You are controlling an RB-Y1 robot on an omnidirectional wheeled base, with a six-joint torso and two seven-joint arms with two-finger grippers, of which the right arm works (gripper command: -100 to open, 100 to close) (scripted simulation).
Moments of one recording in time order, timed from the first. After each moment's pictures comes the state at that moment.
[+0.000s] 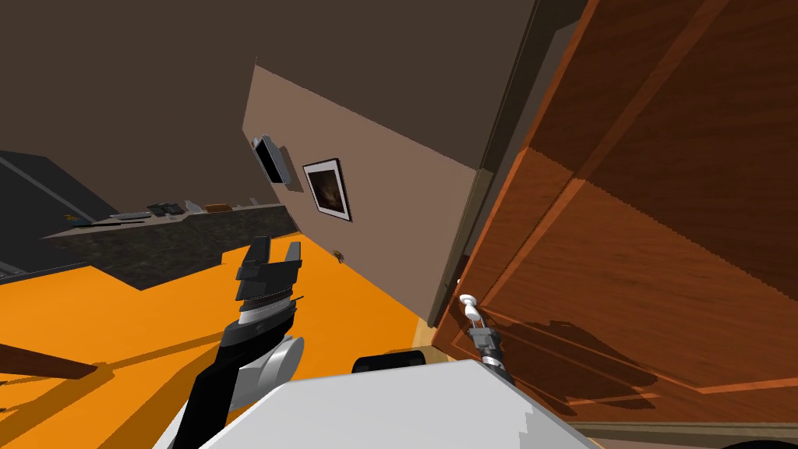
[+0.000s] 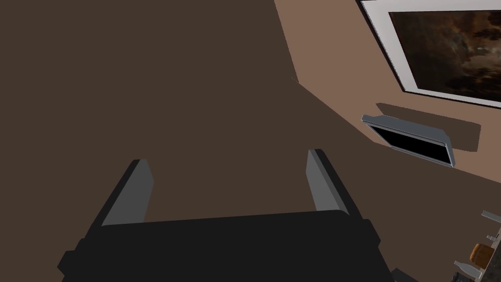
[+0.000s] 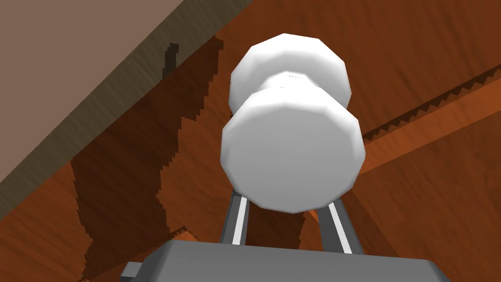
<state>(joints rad) 0.36 -0.32 0.06 -0.97 -0.61 -0.90 -0.57</state>
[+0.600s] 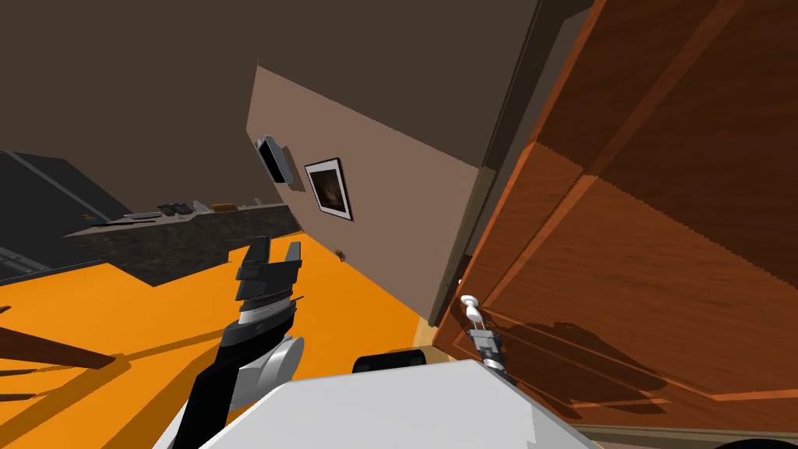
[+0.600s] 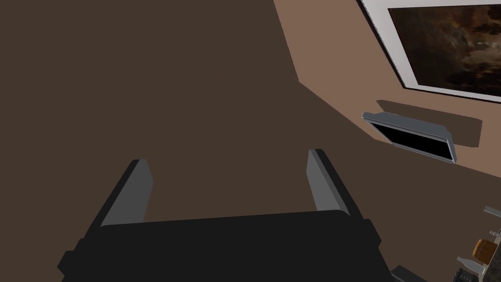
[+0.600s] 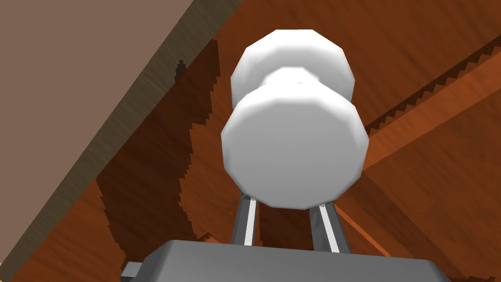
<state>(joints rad) 0.37 -0.32 0.08 -0.98 -0.63 -0.90 -0.71</state>
